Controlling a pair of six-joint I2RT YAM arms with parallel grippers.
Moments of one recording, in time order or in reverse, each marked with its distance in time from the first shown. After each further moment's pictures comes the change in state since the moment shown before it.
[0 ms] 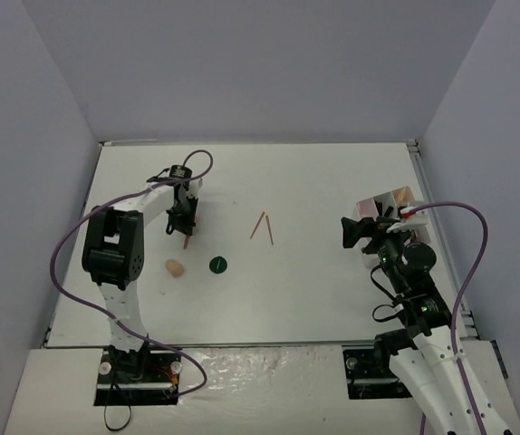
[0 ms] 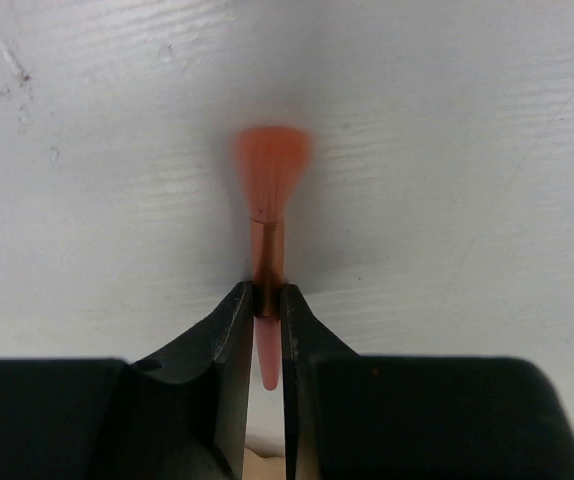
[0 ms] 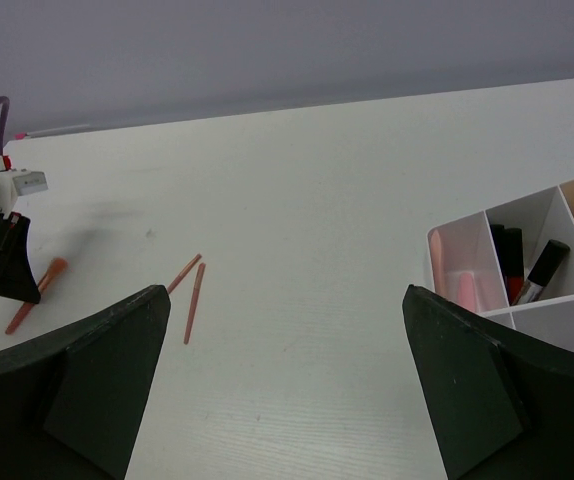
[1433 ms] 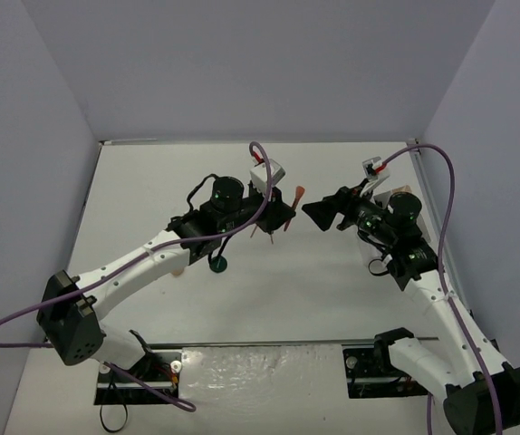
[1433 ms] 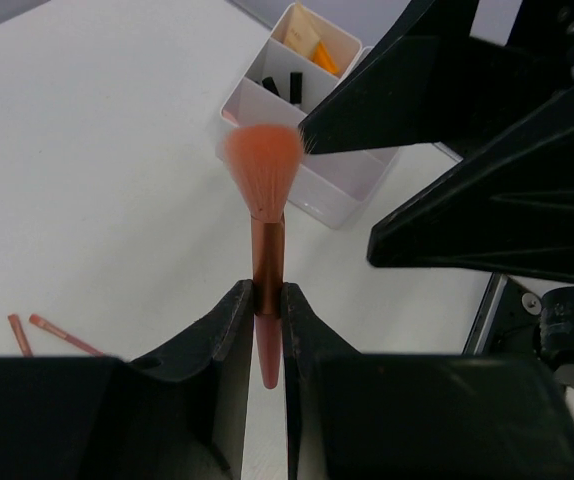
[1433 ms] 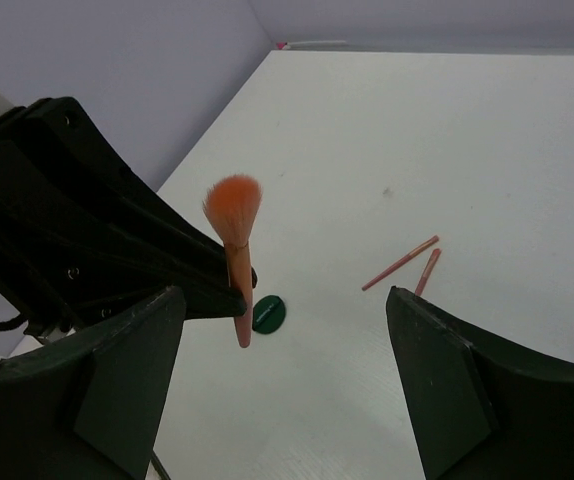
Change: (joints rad) left arm -0.598 -0.545 -0.198 0.696 0.200 -0.149; right arm 0.030 0.401 0.281 0.081 -0.539 0.197
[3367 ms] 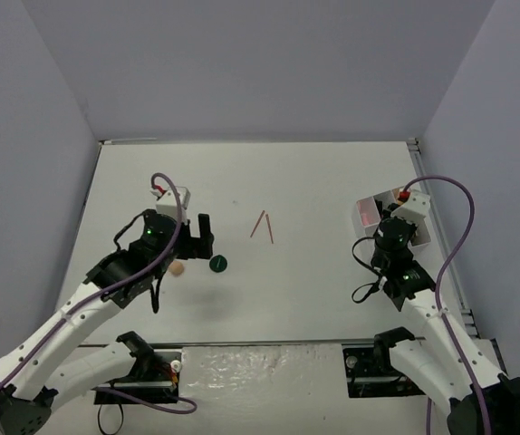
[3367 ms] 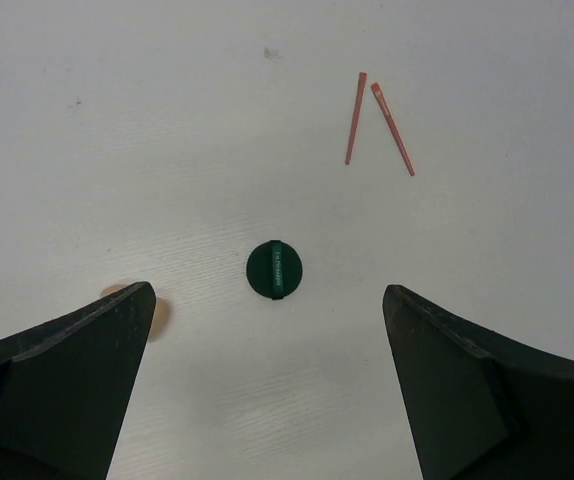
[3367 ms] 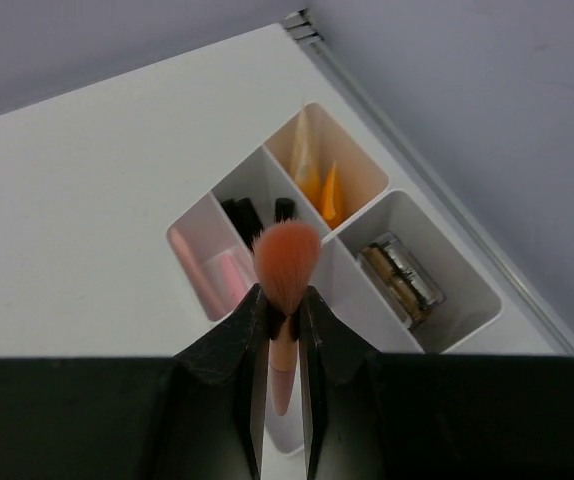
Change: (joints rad) left arm 0.119 -0.515 -0.279 -0.557 -0.573 -0.138; right arm 0.020 -0.123 -0.239 -0.068 1.217 -0.235
